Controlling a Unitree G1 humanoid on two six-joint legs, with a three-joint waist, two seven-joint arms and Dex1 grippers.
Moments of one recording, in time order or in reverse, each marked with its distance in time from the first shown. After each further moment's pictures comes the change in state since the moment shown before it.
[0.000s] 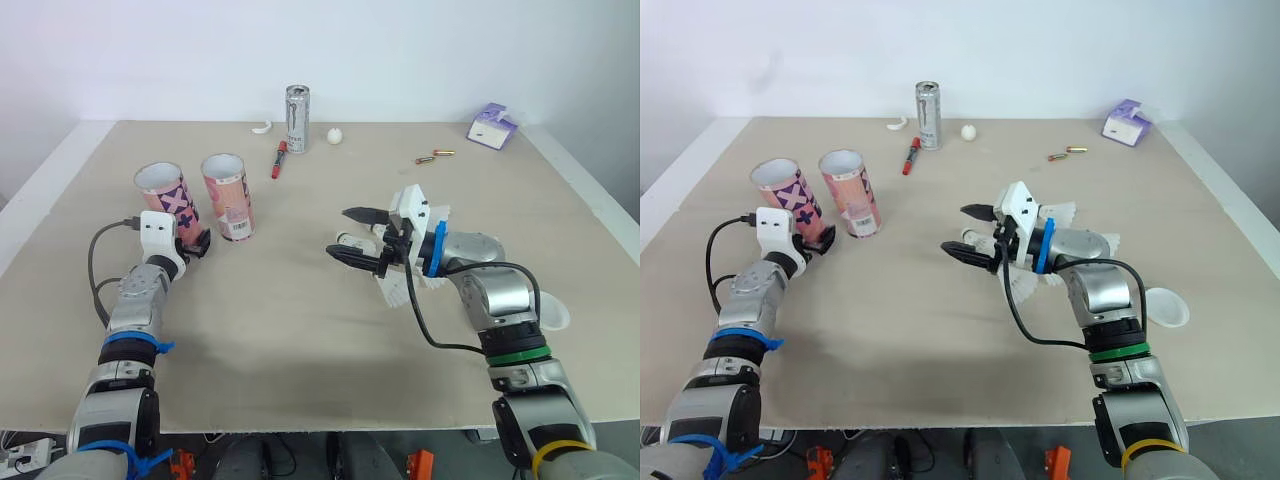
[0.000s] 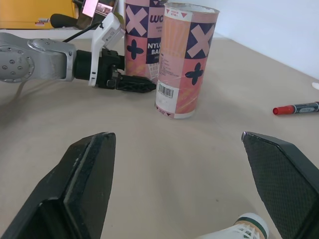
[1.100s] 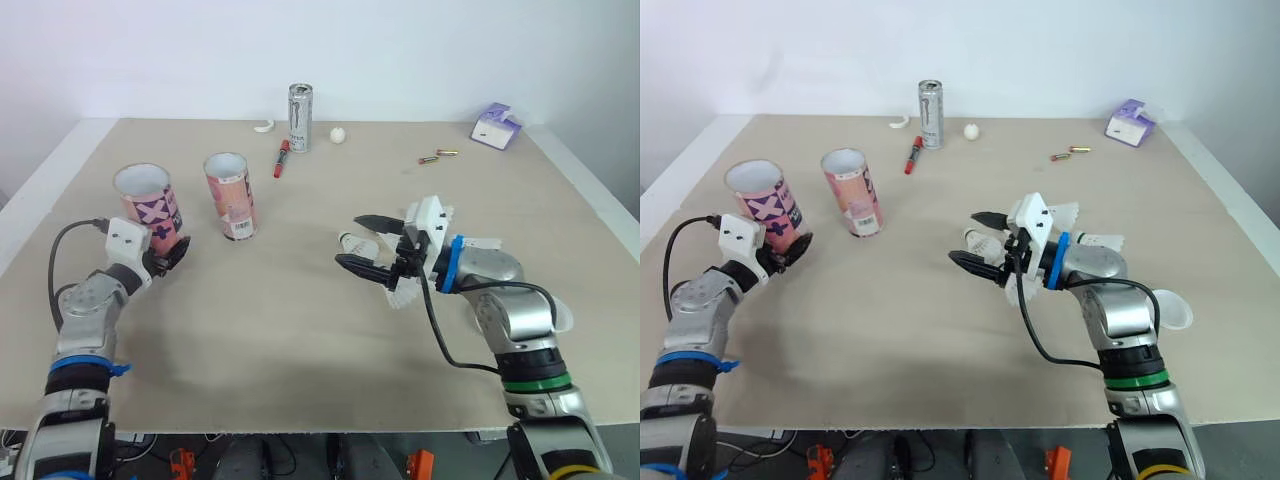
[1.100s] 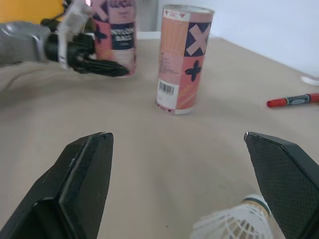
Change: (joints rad) left arm 0.238 0.208 -0.037 -0.319 -0.068 -0.057 -0.403; right arm 0.167 -0.056 -0.060 -0.248 0.056 0.094 -0.076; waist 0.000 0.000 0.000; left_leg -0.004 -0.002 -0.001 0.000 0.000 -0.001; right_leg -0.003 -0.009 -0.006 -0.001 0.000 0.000
